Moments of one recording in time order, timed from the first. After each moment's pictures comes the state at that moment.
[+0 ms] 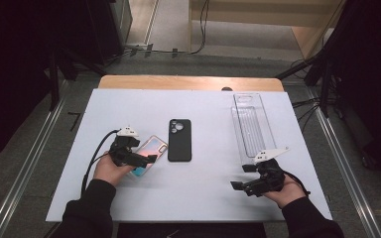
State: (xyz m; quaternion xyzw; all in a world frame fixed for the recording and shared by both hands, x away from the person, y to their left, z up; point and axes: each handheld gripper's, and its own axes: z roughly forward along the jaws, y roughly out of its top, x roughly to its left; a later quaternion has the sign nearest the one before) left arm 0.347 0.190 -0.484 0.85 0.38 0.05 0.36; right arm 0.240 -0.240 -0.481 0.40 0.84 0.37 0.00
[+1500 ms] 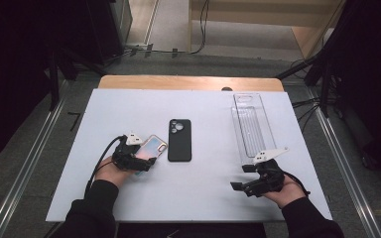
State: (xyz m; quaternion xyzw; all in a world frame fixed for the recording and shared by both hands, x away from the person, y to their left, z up) left arm 0.337 0.182 -0.498 0.87 0.37 0.13 0.31; right arm 0.239 -0.239 -0.481 0.39 0.84 0.37 0.01
